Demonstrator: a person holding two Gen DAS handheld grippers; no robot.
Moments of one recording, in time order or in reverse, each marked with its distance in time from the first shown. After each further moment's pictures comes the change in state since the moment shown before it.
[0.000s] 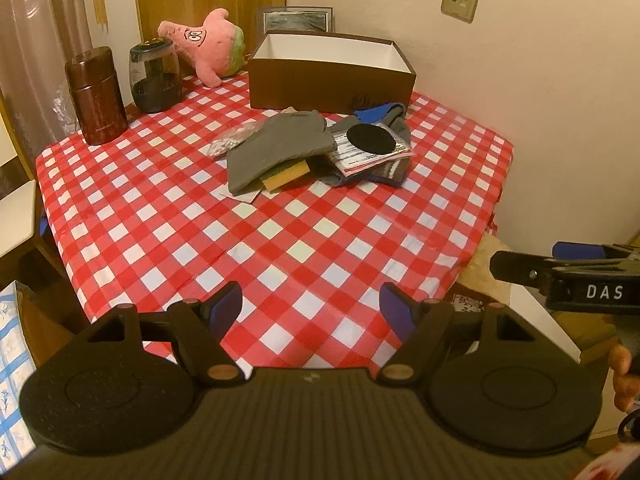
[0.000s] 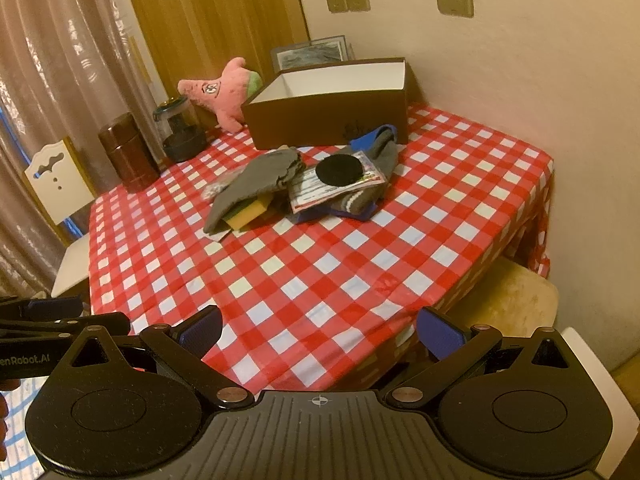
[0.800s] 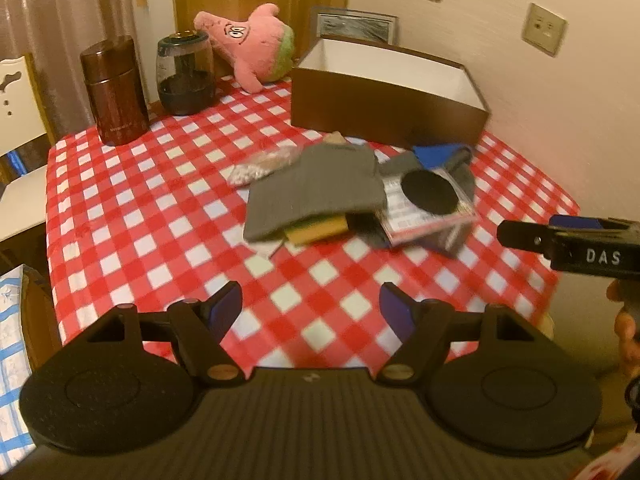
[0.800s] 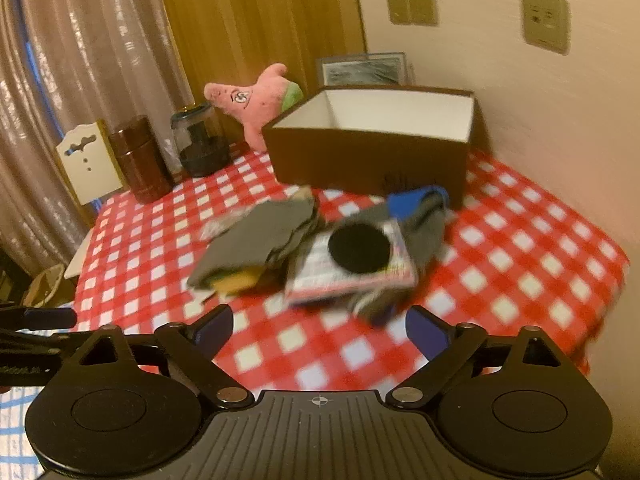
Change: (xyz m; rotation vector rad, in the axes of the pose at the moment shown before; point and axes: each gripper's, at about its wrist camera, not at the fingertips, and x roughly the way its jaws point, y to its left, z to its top) left arm 0.096 -0.001 0.085 -0.168 -0.007 0.141; right arm 0.120 -0.046 0.111 -0.192 -0.016 0.150
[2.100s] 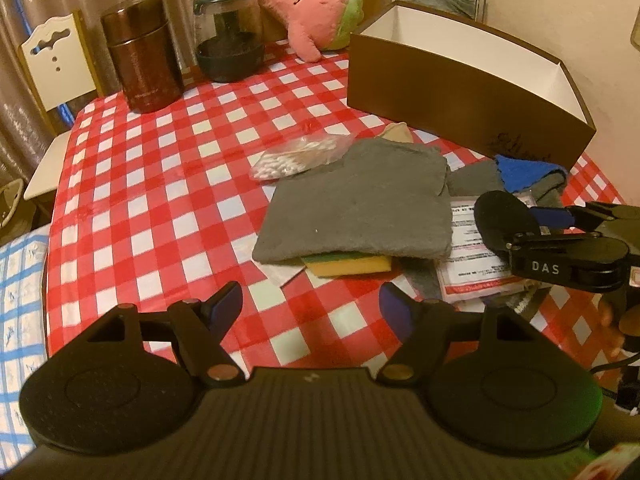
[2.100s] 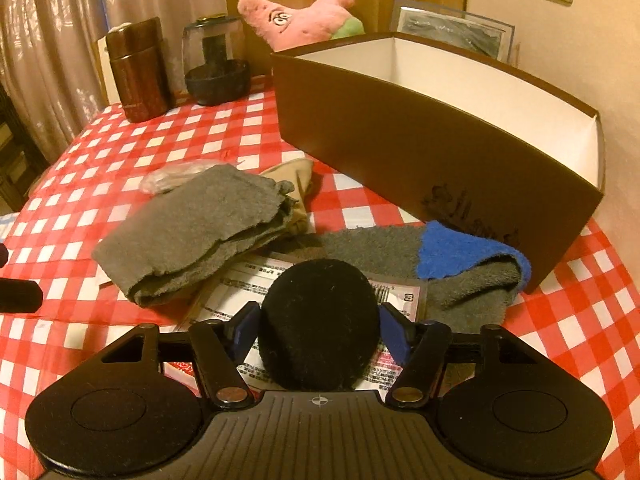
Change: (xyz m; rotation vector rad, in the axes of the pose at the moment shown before) left arm 0.095 -0.017 0.047 -0.128 0.102 0.198; right arm 0.174 -0.051 0.050 -0.320 0.141 0.095
